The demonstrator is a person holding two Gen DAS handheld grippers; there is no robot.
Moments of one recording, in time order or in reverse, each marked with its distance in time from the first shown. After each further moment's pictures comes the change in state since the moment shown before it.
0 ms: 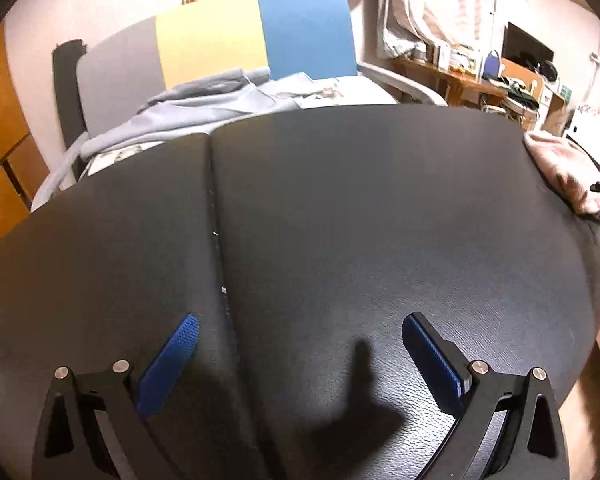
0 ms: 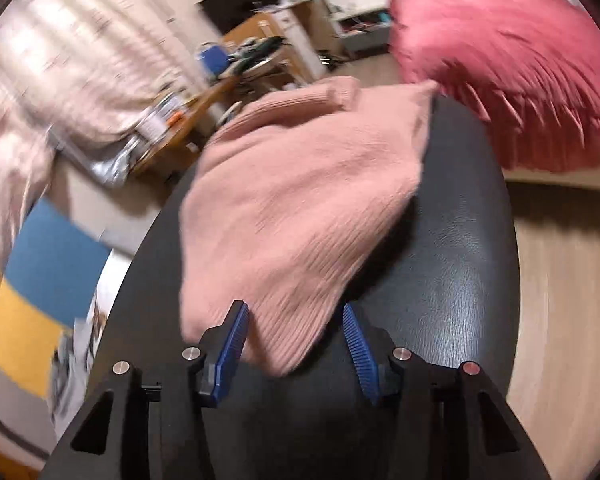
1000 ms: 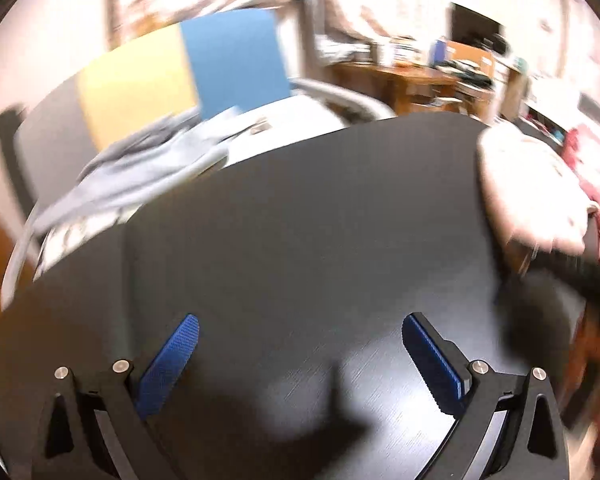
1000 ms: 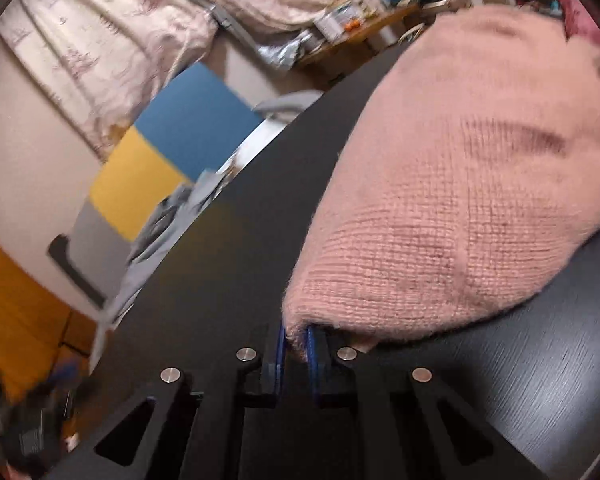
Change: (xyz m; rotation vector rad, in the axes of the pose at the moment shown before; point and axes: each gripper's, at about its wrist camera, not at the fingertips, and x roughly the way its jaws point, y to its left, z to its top) left arm 0.028 -0.100 0.102 0.222 -0.052 -0.101; right arm -0.015 0.066 -0.159 -0.394 0.277 0.489
